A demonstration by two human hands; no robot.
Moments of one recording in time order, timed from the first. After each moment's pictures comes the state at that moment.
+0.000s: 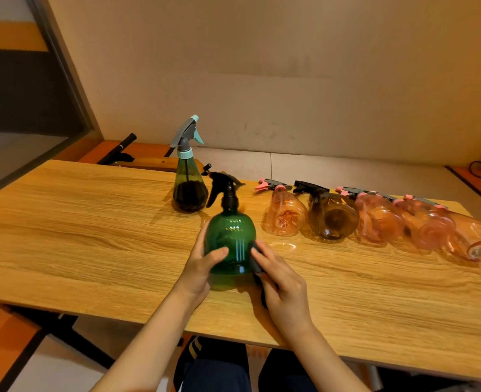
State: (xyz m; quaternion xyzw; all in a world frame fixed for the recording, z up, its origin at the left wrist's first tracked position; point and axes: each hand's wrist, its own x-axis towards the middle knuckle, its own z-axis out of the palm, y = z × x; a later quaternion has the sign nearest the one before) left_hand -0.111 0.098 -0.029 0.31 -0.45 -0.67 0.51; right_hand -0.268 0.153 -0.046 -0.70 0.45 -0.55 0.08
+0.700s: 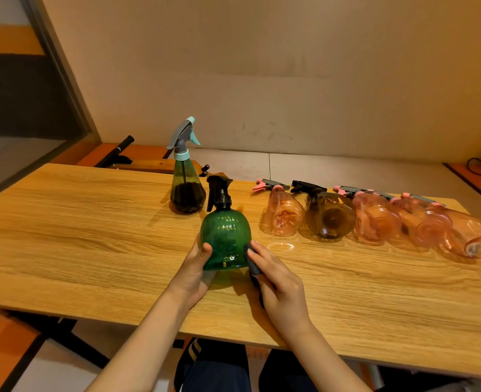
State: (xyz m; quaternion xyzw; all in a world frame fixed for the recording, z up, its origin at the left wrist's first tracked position) left_hand -0.106 0.095 -0.027 0.32 -0.36 -0.72 0.50; right_hand -0.270 0.154 -0.044 -0.72 0.44 -0.54 0.08
